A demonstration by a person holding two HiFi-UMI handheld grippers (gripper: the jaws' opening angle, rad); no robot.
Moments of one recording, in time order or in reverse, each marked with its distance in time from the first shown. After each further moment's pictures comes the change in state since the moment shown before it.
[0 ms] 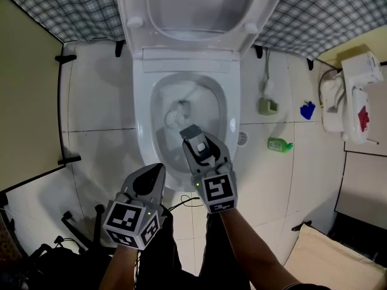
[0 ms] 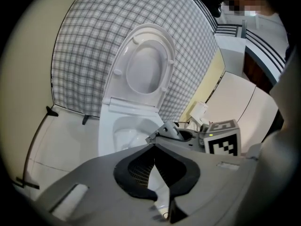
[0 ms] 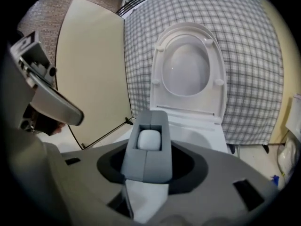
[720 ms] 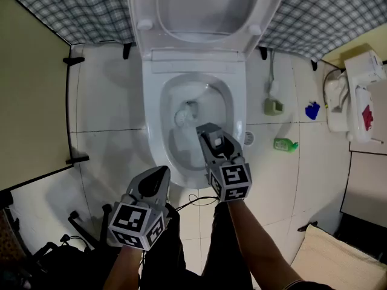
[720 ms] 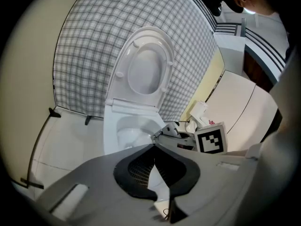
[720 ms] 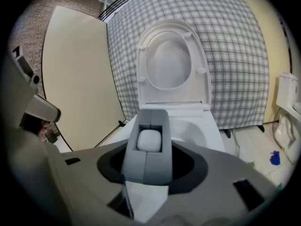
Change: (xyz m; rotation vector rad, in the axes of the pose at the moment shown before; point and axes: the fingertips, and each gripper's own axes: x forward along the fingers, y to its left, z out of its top) left arm -0.021 -0.001 -0.004 0.012 0.004 0.010; right arm -0.001 -0.033 -0.035 0.161 0.027 -0.079
